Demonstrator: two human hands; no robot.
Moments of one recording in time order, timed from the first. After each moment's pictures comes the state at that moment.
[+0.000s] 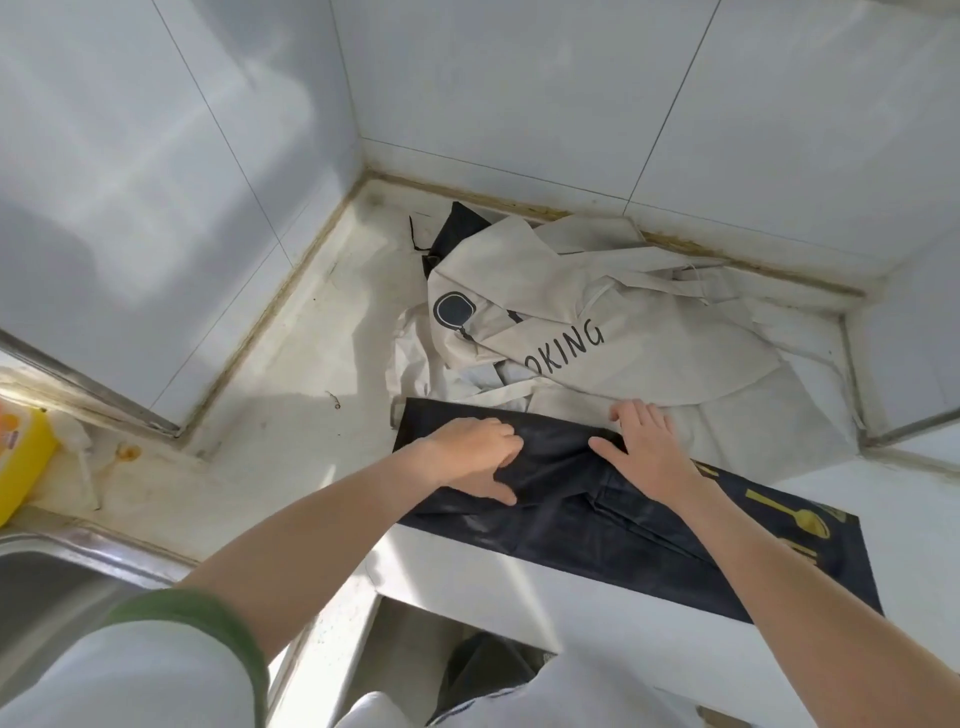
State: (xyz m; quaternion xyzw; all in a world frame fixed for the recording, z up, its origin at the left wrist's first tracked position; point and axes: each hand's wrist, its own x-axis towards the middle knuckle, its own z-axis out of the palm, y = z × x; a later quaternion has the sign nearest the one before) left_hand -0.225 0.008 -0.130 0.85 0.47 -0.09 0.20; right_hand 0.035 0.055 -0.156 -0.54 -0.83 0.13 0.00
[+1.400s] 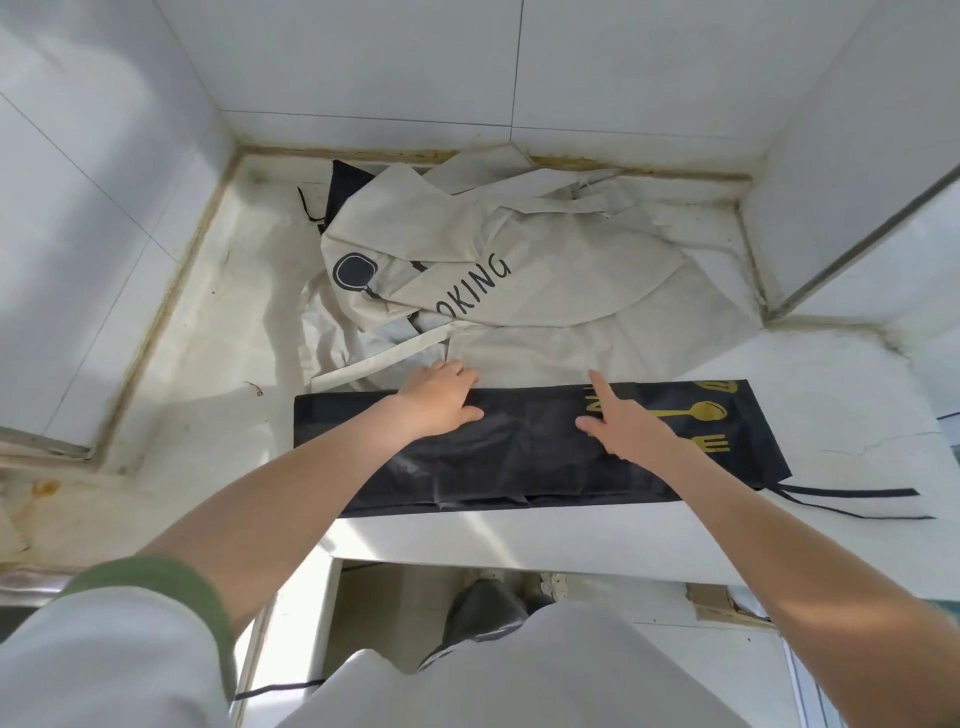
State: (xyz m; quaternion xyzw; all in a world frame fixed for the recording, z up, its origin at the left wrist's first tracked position) left_hand -0.171 0.018 -0.140 0.81 0.53 -0.15 0.21; right_hand 0.095 -0.010 -0.155 -0.66 -0.67 0.34 -0.08
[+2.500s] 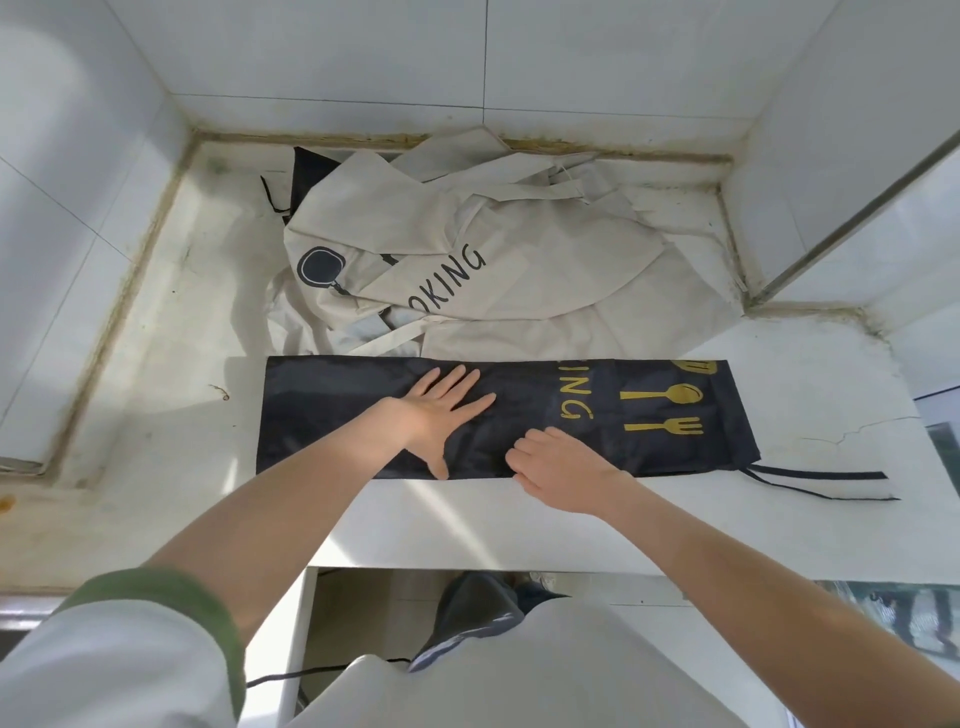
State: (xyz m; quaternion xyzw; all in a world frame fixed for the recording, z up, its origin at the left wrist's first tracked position) left_hand -0.153 0.015 -0.158 0.84 0.39 -0.33 0.18; right_hand 0.061 -0.050 -0.172 -0.35 -0.92 0.14 -0.10
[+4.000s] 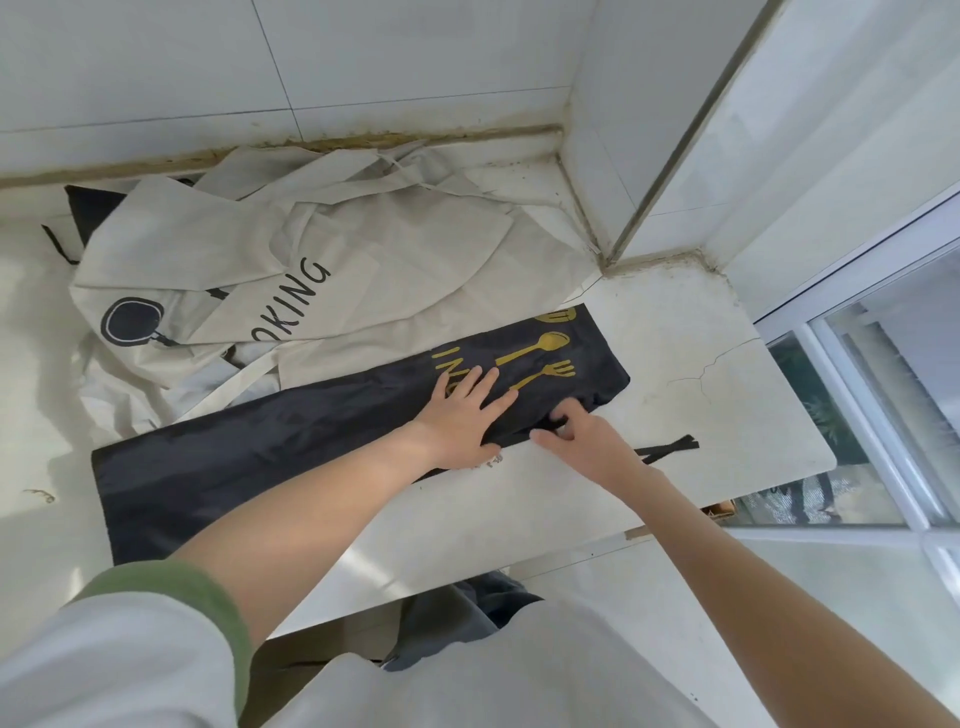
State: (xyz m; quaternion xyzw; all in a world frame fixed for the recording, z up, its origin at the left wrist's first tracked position) left_hand 0.007 0.012 -0.172 0.91 0.31 -0.23 0.16; right_hand 0.193 -0.076 -0.160 -0.76 -0.51 0.40 0.09
